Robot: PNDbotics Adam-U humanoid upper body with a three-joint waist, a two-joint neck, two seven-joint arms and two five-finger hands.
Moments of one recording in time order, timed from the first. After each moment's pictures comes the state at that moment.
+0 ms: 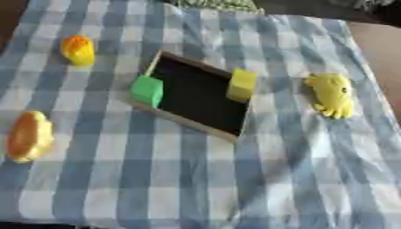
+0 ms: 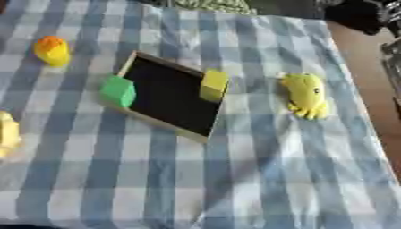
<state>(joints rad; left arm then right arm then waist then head) -0.17 0.47 0.19 -1.98 0.08 -0.06 0.30 -0.33 -0.72 -0.17 -1.92 0.18 0.02 -0.09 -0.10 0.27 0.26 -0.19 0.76</state>
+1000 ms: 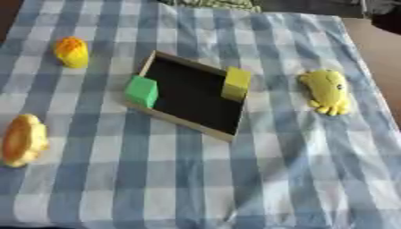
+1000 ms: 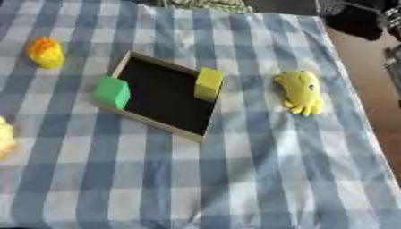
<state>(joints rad) -0.17 0.47 0.19 -1.98 0.08 -0.06 0.31 -0.29 -0.76 -0.16 -1.88 0.21 0.01 -0.05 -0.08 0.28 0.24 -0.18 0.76</state>
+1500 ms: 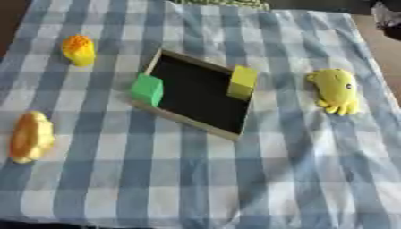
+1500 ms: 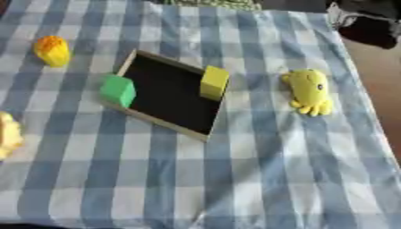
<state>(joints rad) -0.16 0.47 0.19 -1.98 0.08 -0.06 0.31 -0.26 -0.82 -0.15 -1.87 0.24 0.01 -0.02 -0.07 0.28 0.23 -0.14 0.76</state>
